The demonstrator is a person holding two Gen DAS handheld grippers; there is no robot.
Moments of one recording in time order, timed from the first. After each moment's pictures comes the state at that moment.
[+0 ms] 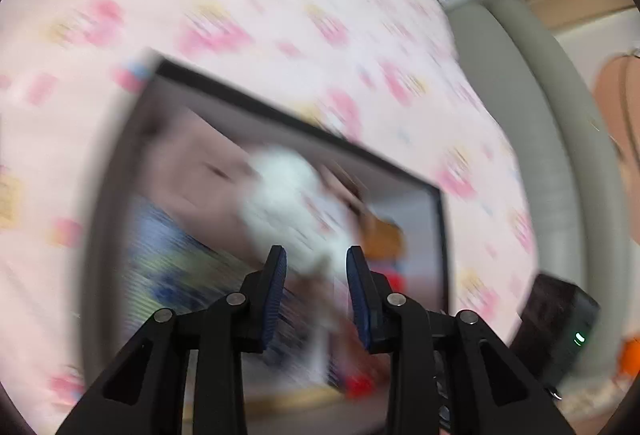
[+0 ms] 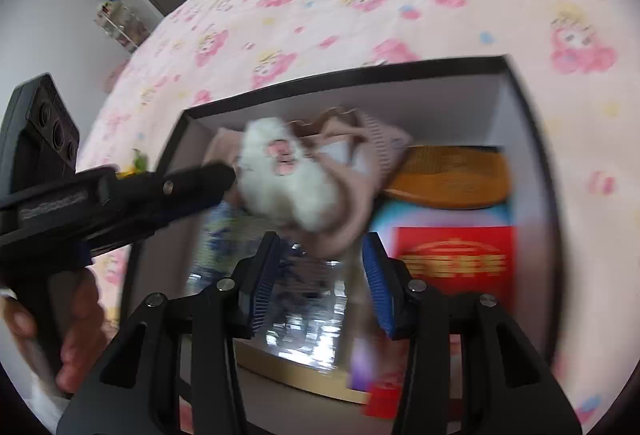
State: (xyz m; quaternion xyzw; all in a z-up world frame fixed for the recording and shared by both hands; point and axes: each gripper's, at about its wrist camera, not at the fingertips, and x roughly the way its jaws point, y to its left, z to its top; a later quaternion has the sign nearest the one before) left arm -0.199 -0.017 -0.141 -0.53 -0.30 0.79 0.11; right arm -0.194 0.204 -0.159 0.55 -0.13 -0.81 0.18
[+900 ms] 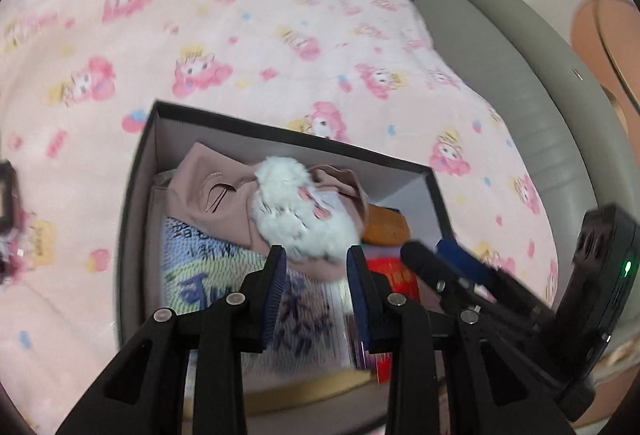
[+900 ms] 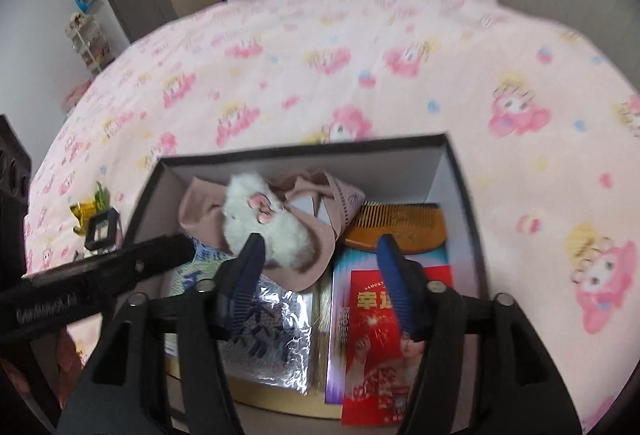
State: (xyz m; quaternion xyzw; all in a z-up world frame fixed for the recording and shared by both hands) left arm -0.165 0.014 -0.101 -0.50 -0.20 0.83 0.15; right arm -0.169 0.197 -0.105 0.46 -0.04 -0.88 0.07
